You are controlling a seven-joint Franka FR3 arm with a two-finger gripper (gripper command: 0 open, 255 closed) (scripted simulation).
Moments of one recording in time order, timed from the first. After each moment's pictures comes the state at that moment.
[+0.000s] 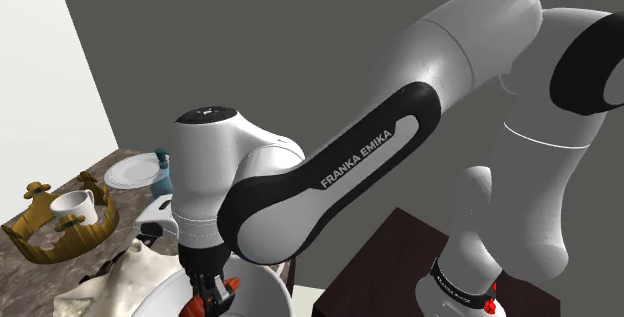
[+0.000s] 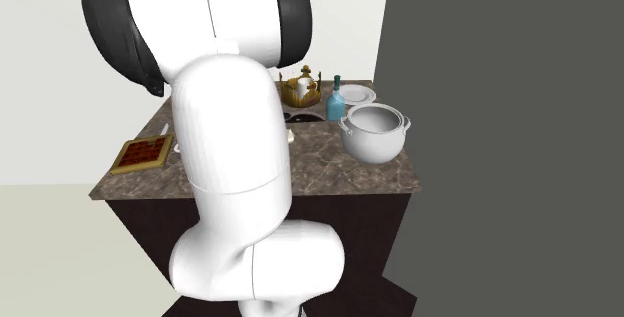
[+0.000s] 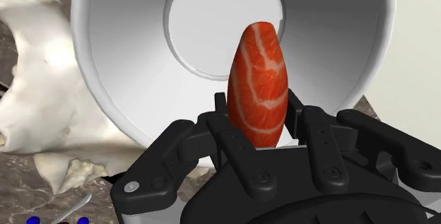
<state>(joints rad) 0.62 0.08 0.30 -2.17 0.15 2.34 -0.67</state>
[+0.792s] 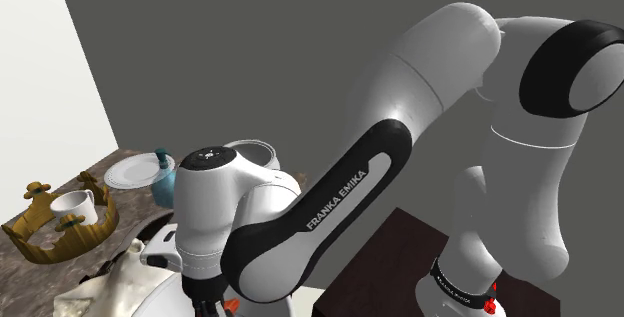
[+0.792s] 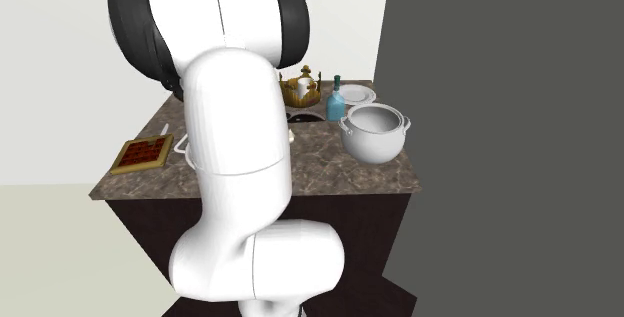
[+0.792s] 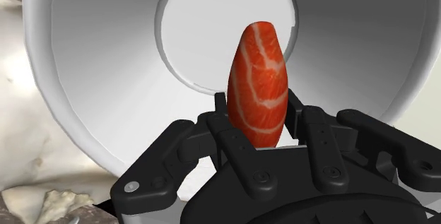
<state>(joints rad) 0.64 0.18 0.31 -2.20 0.13 2.48 -0.65</state>
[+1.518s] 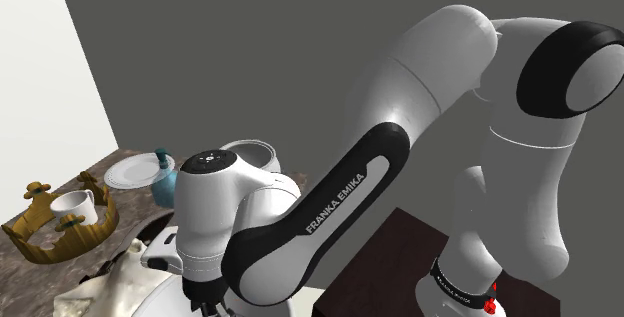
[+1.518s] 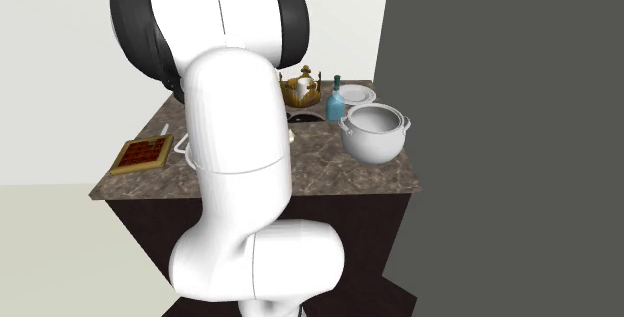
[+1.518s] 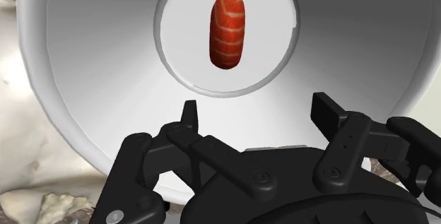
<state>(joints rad) 0.64 0.19 0.31 -2.21 0.12 2.49 -0.65</state>
